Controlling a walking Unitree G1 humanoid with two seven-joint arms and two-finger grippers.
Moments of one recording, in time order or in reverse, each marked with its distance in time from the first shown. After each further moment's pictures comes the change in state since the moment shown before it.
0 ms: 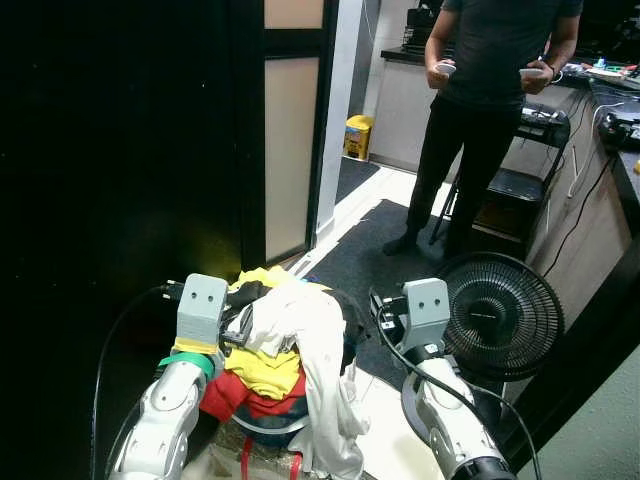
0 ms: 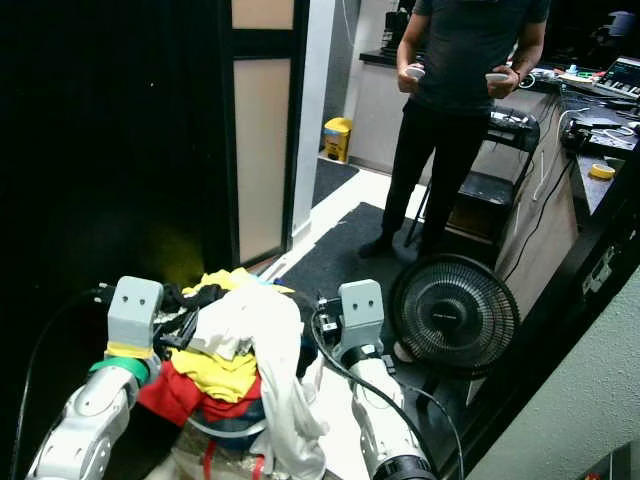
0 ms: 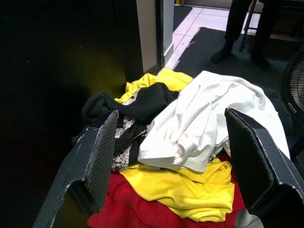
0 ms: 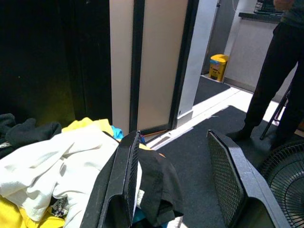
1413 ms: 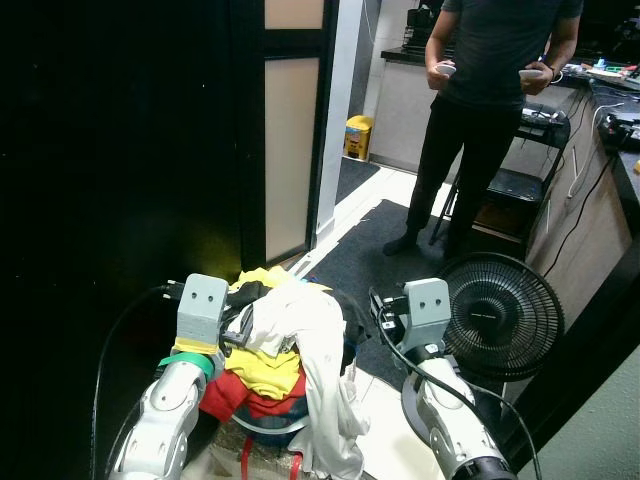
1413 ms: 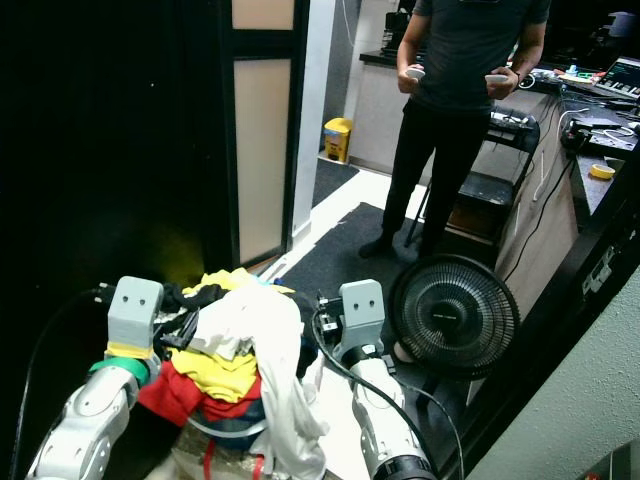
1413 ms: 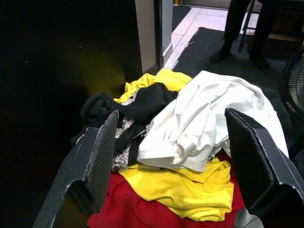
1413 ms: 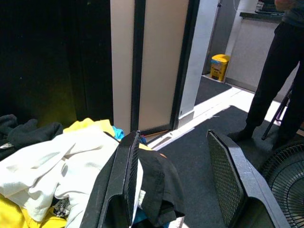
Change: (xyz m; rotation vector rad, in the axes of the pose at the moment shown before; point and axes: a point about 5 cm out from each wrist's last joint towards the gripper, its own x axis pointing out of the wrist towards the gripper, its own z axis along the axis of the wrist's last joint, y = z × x) left arm 0.000 0.000 0.000 0.000 0.000 -0.006; right arm 0.000 0.000 0.000 0.007 -0.001 0.004
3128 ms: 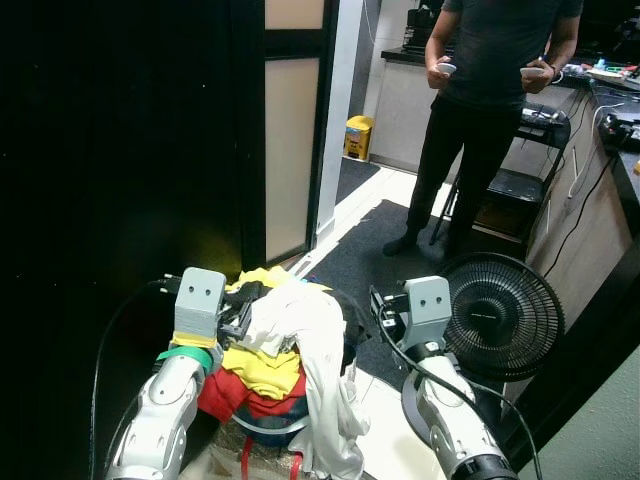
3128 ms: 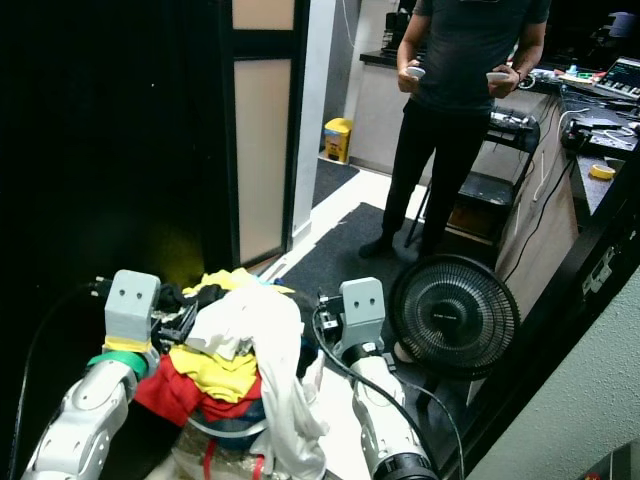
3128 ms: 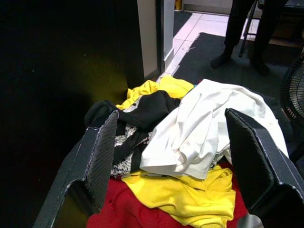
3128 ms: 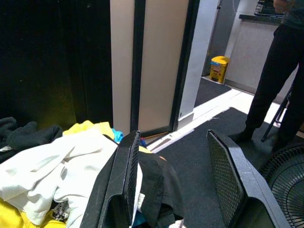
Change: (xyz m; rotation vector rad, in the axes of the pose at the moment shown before) left arm 0.003 0.002 0.006 -0.002 -0.019 0.004; right arm 0.002 -0.001 0.002 -0.001 -0.007 -0.001
